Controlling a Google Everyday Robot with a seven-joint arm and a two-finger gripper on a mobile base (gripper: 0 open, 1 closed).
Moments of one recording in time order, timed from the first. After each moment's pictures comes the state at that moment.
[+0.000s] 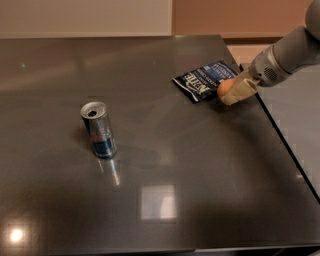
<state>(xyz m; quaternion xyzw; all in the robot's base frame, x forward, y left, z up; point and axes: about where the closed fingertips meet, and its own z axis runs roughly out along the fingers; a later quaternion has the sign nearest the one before) 0.634 -0.214 0.869 -0.48 0.82 0.13 0.29</state>
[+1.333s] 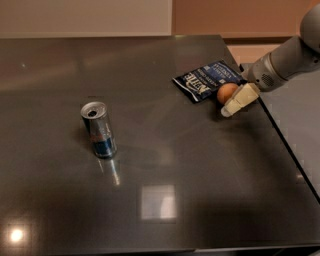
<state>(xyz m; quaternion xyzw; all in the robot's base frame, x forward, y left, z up) 0.646 -0.220 0.846 -0.48 0.82 0.13 0.29</state>
